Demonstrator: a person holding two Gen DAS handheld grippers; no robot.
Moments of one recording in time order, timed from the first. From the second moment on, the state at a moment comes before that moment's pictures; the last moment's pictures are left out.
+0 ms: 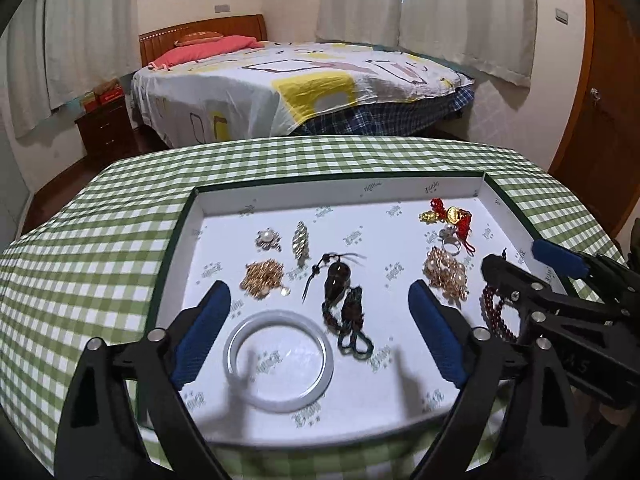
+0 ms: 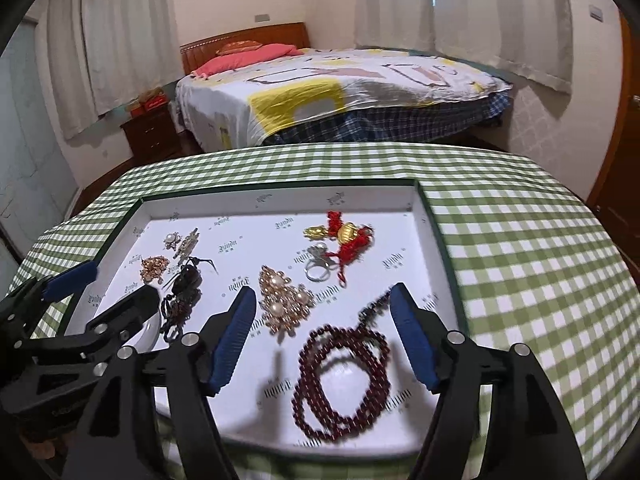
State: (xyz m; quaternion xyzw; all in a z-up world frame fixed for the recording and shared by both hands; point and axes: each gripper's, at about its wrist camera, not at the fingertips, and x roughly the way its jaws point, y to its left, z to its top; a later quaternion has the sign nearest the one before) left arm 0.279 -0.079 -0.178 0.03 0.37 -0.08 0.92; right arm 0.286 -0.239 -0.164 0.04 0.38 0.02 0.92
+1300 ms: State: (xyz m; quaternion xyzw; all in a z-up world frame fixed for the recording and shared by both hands) left arm 0.089 -0.037 -0.026 0.02 0.26 -0.05 0.97; right arm 0.102 -0.231 -0.017 0.02 0.27 0.01 0.96
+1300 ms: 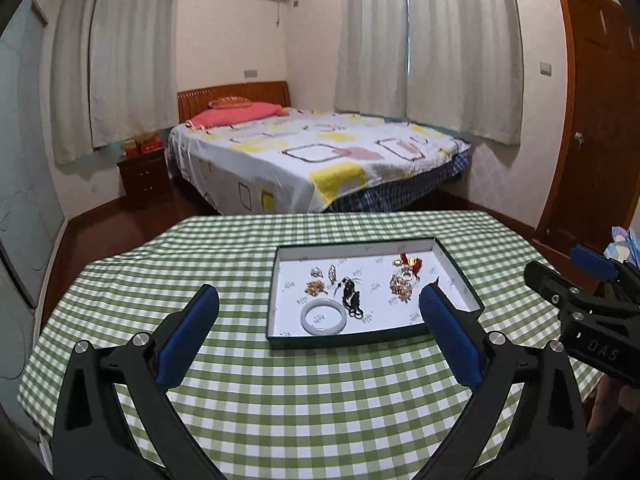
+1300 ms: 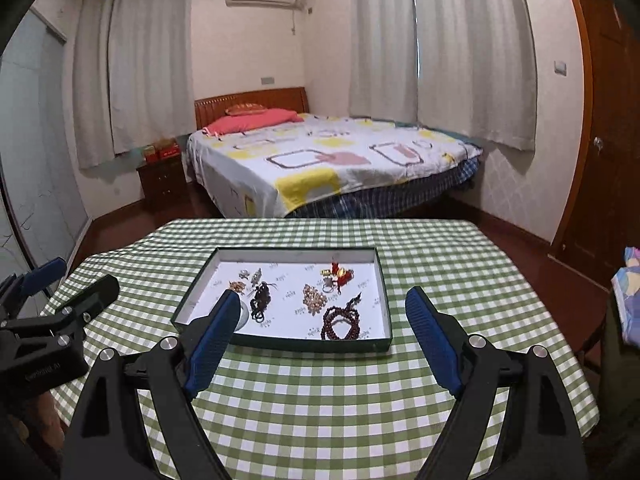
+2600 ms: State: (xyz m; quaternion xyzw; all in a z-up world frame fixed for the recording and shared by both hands) left arm 0.044 -0.002 -0.010 0.01 0.25 -0.03 0.97; right arm 0.058 -0.241 0.006 0.00 0.25 0.01 0.97
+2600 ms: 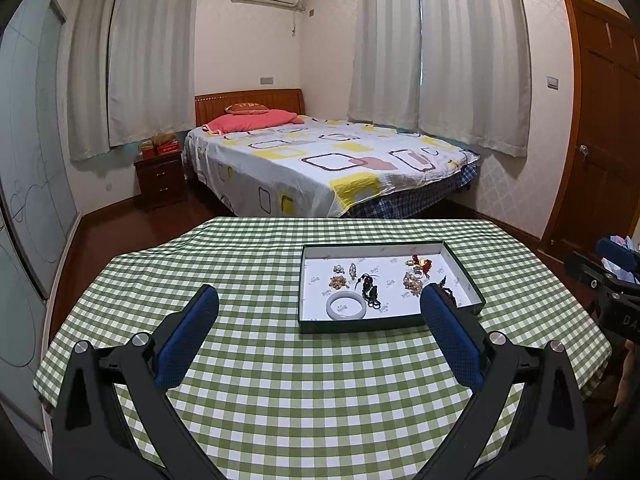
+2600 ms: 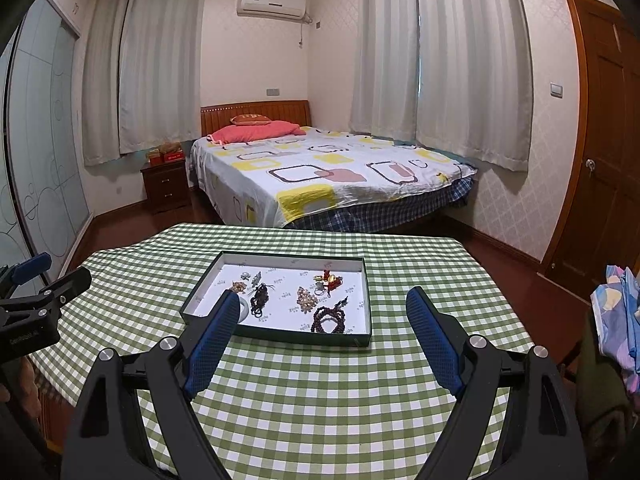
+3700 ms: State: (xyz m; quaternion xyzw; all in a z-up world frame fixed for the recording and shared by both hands) left arm 0.040 0.003 -0.010 0.00 0.24 -0.03 0.97; right arm 0.058 -0.240 0.006 0.00 0.25 0.01 0.97
